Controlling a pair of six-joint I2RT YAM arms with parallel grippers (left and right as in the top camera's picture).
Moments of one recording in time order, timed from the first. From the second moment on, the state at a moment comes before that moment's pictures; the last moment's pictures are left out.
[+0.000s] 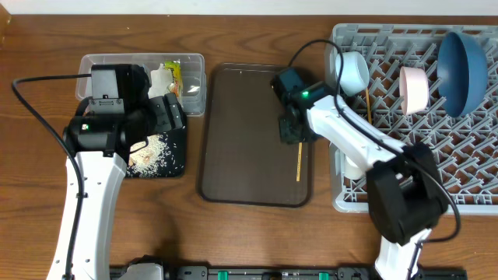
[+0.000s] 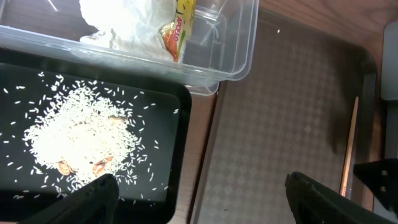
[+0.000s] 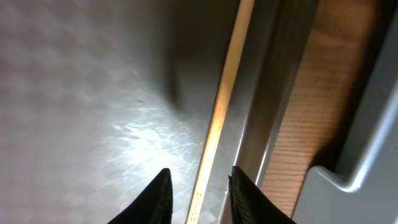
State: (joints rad) left arm 0.02 1.31 1.25 -0.92 0.14 -0.25; right arm 0.53 2.00 1.46 -0.94 0.11 0.45
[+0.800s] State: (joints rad) left arm 0.02 1.31 1.25 -0.92 0.14 -0.25; right arm 0.53 2.04 1.39 -0.91 0.11 0.47
